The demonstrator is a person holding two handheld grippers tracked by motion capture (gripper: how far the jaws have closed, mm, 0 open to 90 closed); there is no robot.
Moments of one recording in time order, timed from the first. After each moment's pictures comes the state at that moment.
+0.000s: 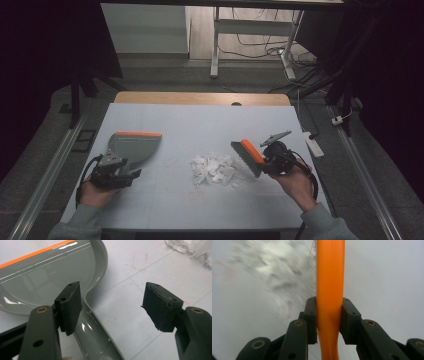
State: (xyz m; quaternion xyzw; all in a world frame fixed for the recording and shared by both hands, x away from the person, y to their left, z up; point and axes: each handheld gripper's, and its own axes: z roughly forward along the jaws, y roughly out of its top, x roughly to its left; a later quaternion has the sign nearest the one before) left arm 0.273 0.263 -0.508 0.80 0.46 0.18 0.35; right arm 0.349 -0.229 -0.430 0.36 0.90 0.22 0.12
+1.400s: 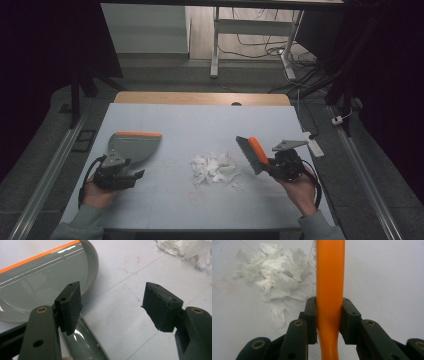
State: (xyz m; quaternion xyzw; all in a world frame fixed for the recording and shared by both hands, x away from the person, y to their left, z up) left arm 0.270 0.252 -0.504 0.80 0.44 0.18 0.36; right arm 0.336 -0.258 -0.443 0.37 0.86 0.32 0.14
